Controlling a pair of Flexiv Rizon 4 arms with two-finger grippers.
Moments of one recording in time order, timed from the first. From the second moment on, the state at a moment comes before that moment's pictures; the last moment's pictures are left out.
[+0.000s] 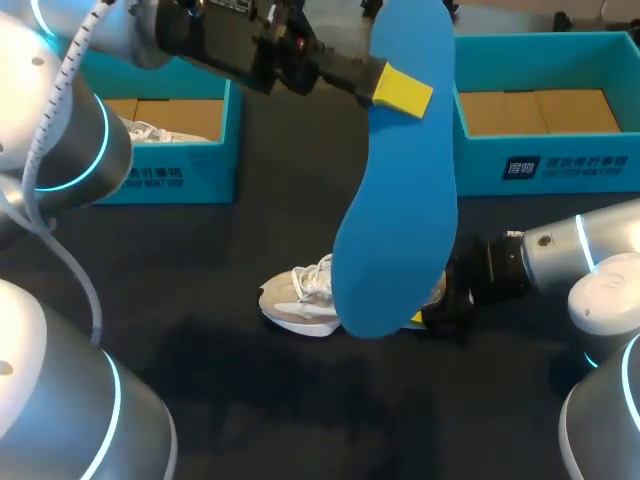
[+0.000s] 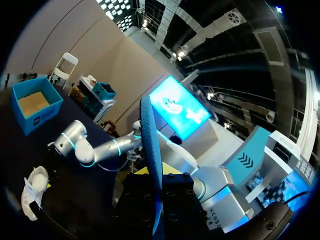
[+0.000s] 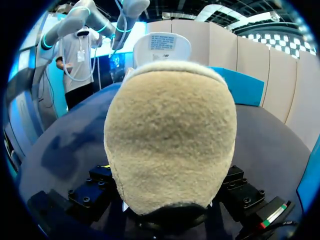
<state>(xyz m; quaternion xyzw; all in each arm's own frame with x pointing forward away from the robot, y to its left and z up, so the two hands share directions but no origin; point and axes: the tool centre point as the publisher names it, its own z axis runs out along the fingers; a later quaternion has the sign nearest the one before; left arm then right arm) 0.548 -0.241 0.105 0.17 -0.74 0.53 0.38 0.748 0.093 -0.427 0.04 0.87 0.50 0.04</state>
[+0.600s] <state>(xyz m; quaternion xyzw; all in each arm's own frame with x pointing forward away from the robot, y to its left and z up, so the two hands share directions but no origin) 0.547 -0.240 0.104 0.17 -0.74 0.53 0.38 0.747 0.093 -0.428 0.04 0.87 0.50 0.04</state>
